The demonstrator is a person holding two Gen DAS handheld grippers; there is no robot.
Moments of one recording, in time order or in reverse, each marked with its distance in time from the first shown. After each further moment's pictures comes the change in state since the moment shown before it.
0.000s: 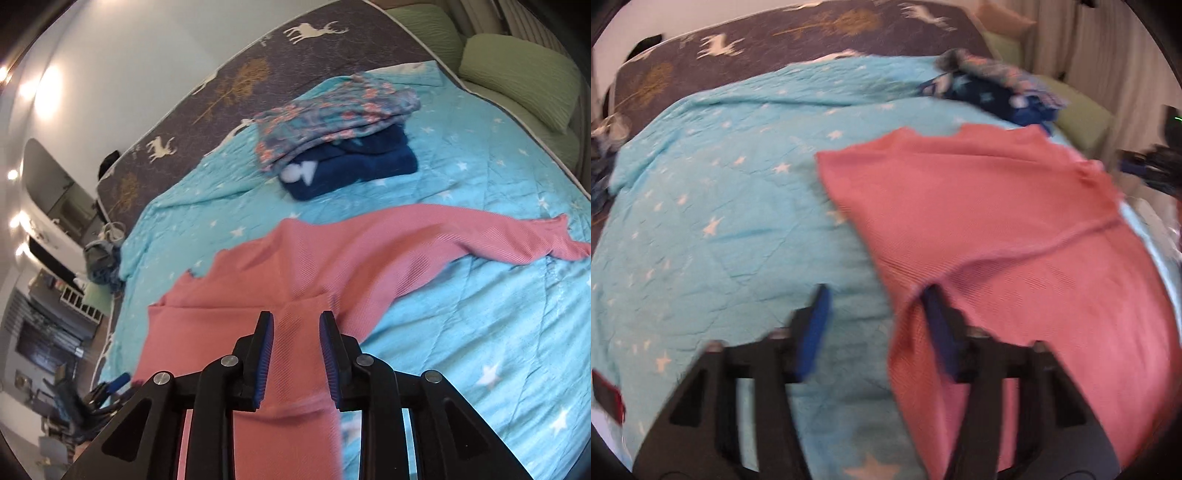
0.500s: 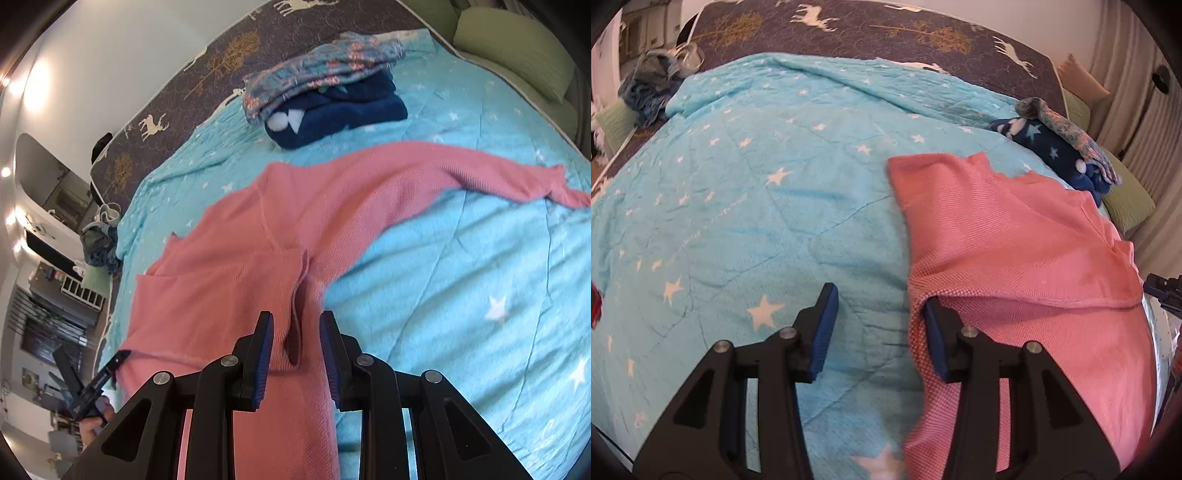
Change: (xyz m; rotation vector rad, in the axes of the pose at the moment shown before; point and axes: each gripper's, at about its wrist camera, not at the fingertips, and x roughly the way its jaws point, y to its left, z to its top) left arm -0.019 0.030 -0.025 -0.290 -0.062 0.057; right arm 0.010 -0.016 -0.035 0.037 0.107 -0.006
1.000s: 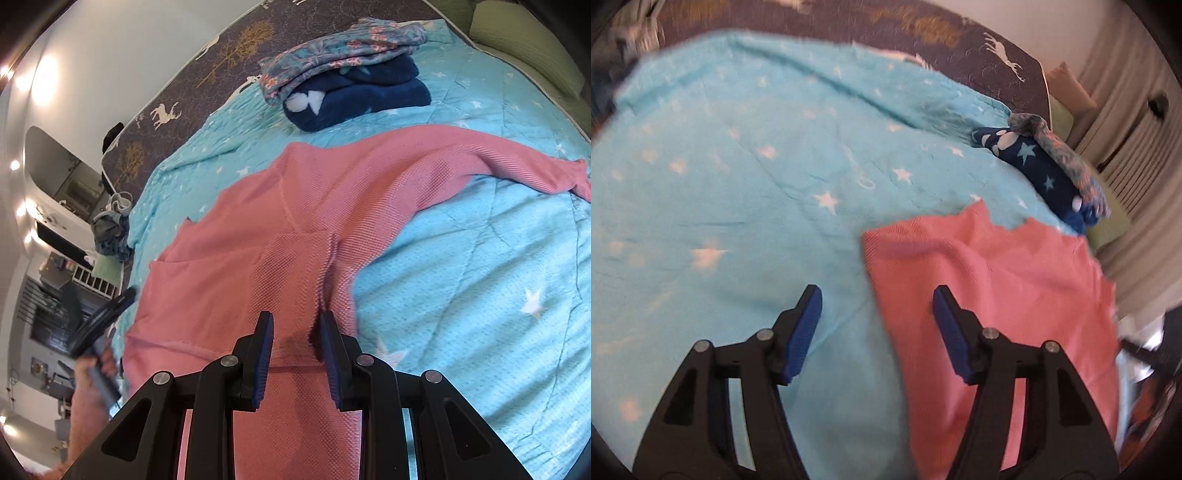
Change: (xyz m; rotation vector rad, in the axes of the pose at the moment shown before) left arm 0.093 0.022 0.091 -0.073 0.107 -0.207; right arm 0.018 0.009 -0.002 -0.024 0.032 0.050
